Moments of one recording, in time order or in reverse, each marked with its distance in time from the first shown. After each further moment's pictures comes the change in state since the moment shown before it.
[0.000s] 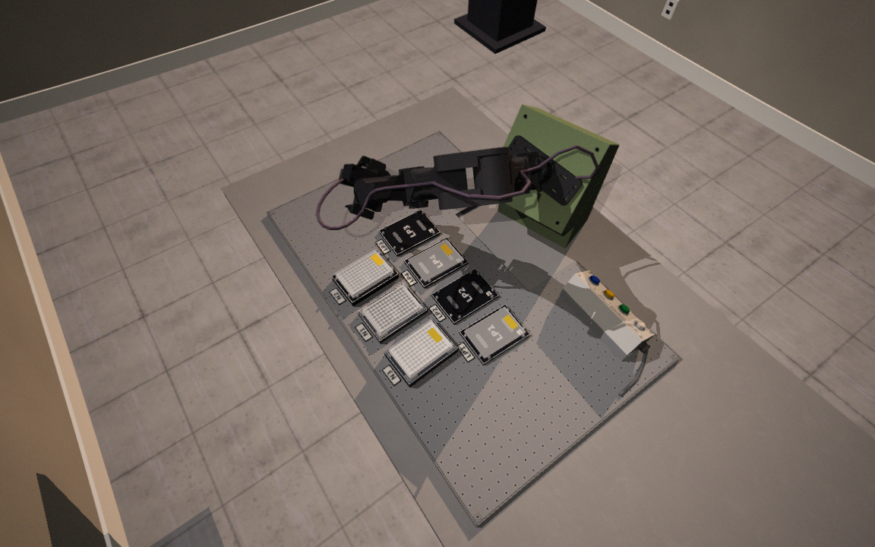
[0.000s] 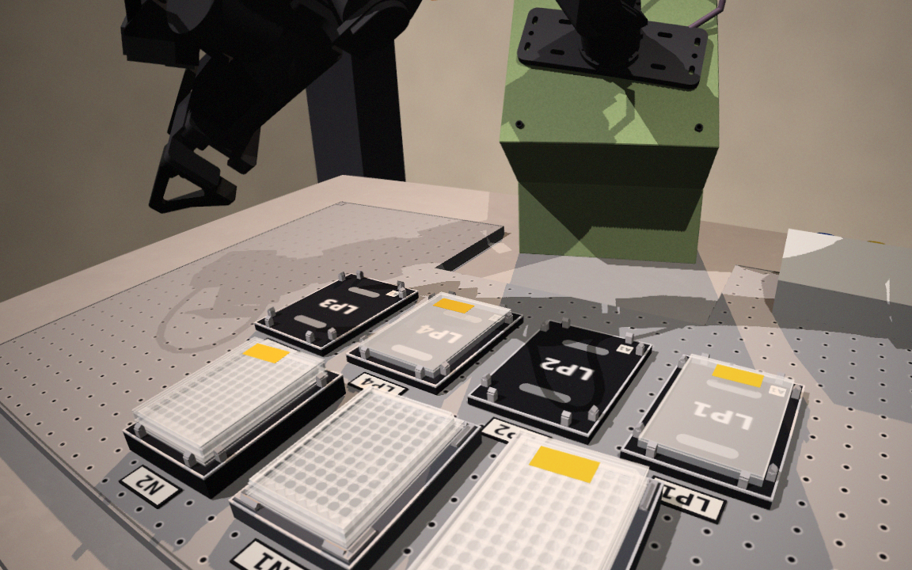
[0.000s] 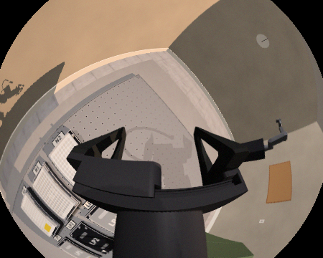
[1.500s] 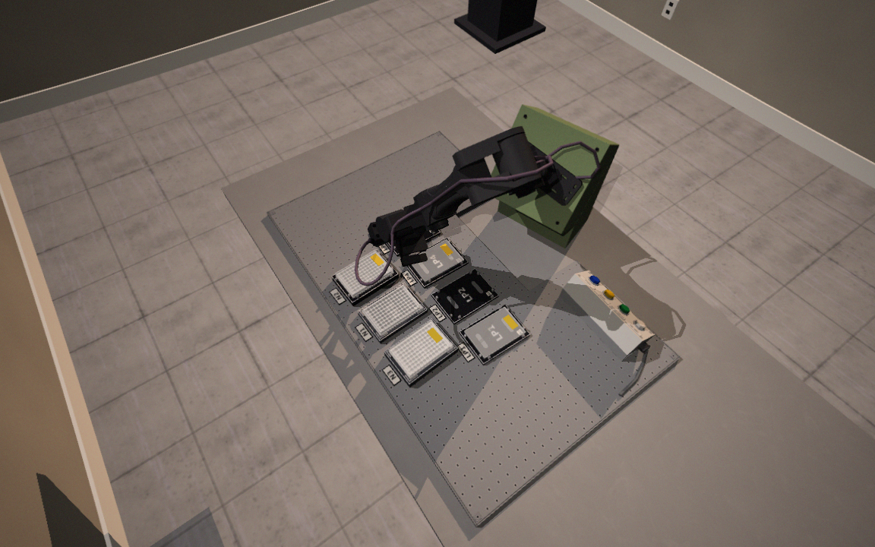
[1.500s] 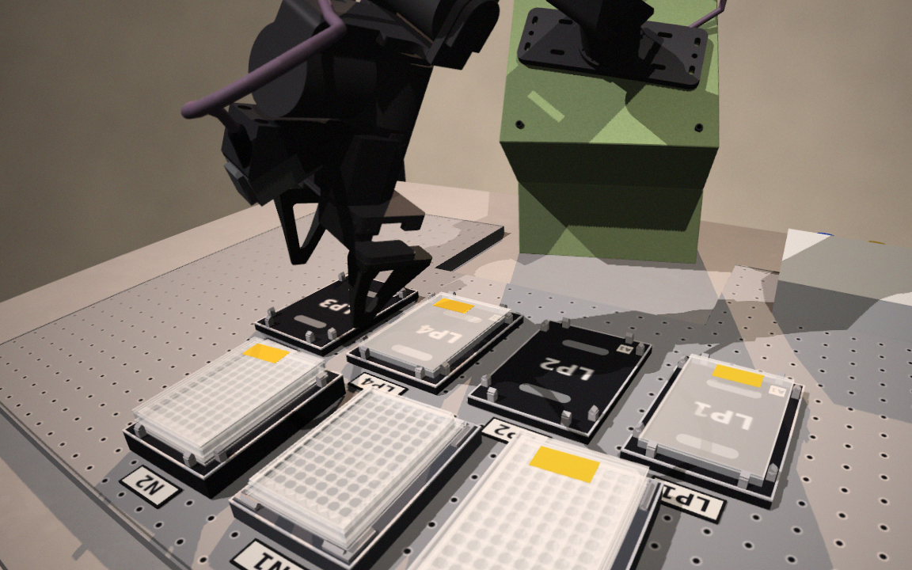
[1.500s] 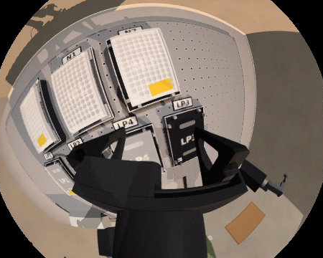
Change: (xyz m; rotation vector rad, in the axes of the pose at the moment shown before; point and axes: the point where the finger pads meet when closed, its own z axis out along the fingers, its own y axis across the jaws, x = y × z) arm 0.121 0.120 -0.084 -0.491 0.400 -0.346
